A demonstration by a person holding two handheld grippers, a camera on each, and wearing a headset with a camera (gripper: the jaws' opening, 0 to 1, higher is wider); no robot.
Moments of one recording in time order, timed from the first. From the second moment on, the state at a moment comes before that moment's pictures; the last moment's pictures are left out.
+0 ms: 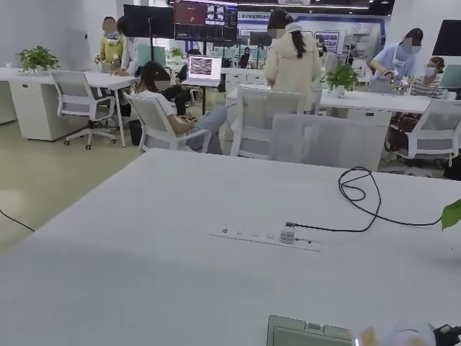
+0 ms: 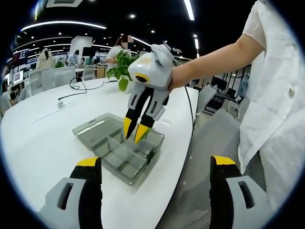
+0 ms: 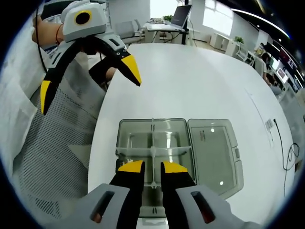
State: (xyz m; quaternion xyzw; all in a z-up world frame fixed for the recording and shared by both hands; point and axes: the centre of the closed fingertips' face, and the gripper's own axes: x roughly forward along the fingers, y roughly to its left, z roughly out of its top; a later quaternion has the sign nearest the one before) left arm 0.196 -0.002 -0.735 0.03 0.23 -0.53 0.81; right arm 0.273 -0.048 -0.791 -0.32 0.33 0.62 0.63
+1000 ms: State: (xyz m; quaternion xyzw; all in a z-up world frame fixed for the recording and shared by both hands) left arm 0.200 0.003 -0.731 0.04 0.23 -0.53 0.81; right arm 0.267 -0.133 -0.749 -0.27 0.33 0.58 0.69
